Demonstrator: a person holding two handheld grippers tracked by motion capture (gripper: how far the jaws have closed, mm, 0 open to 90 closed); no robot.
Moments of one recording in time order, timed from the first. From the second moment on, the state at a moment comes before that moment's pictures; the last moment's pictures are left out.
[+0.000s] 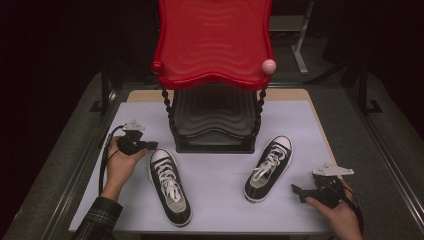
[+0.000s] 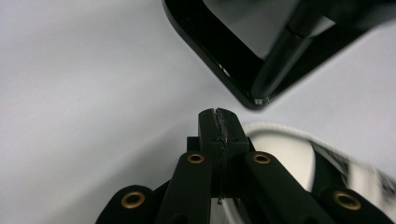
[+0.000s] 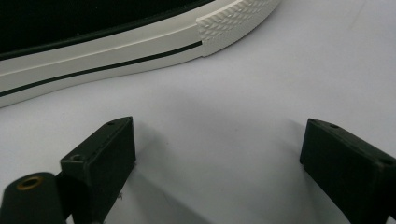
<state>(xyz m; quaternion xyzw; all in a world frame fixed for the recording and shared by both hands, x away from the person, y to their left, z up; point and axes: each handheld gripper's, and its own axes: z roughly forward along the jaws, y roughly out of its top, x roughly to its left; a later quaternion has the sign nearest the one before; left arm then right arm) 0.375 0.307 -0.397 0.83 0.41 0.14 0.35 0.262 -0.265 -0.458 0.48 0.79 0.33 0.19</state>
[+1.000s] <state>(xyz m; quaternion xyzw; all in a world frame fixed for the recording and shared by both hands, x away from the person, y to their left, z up) 0.338 0.309 -0.427 0.86 0.36 0.11 0.34 0.262 -0.265 -0.458 0.48 0.79 0.33 0.19</state>
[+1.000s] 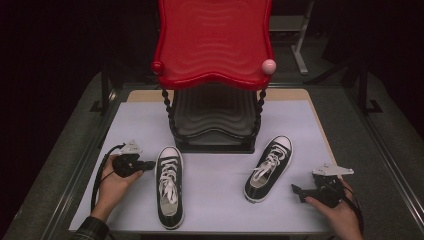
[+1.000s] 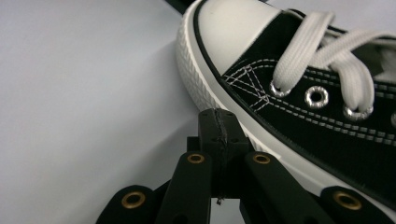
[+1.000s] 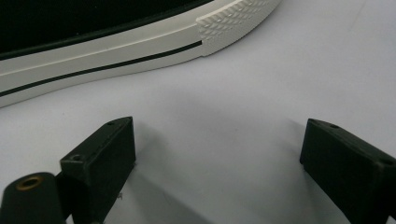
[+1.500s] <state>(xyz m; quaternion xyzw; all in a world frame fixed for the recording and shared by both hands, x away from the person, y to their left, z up) 0.332 0.304 -0.423 0.87 0.33 0.10 0.37 0.263 -0.265 -0.458 0.48 0.79 0.33 0.19</state>
